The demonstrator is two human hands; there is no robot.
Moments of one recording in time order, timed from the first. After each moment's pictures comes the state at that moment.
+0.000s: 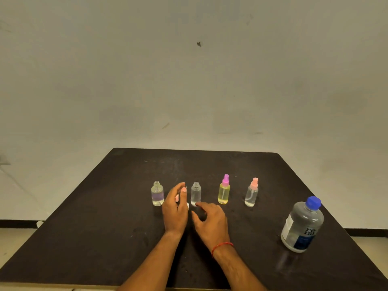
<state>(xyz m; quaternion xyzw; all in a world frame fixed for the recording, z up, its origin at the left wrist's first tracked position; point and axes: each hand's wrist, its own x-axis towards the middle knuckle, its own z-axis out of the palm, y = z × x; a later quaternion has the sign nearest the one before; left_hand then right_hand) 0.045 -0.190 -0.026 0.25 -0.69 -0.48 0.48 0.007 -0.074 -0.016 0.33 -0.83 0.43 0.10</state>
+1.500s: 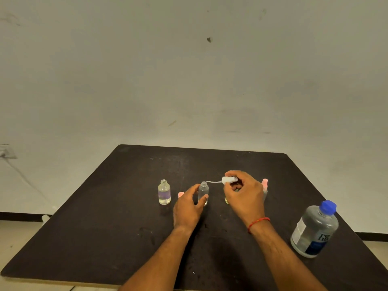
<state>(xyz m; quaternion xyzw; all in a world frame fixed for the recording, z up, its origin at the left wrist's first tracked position) 0.033 -0.198 -0.025 0.28 -0.83 -0.38 0.29 -0.020 -0.046 0.084 0.31 -0.79 0.51 0.17</state>
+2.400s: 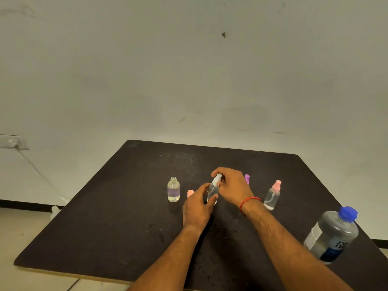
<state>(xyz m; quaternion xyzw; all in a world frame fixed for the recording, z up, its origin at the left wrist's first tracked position) 0.037 -0.194 -0.020 0.27 -0.82 -0.40 0.30 -0.050 -0.108 0.078 0.40 -0.86 0.31 -0.02</state>
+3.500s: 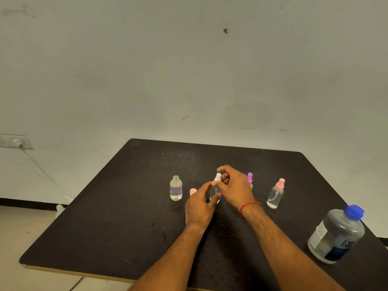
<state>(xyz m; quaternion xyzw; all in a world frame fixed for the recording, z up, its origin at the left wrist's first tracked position) 0.035 -0.195 -0.026 0.27 -0.83 -0.38 0.31 -0.050 -0.111 0.054 0.35 -0.83 0.44 -0.01</state>
